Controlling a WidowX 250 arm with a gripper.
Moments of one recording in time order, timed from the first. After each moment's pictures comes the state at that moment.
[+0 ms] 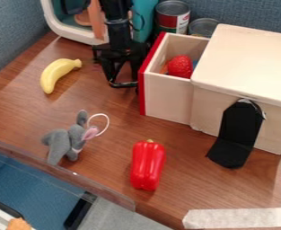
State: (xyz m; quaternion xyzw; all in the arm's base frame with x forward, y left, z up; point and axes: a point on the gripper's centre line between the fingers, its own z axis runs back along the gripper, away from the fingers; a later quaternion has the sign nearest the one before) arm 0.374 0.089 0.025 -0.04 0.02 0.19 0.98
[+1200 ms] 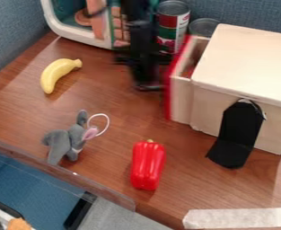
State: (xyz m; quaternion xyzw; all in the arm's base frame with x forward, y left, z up) arm 0.382 0.013 0.023 -0.09 0.05 0.08 0.99
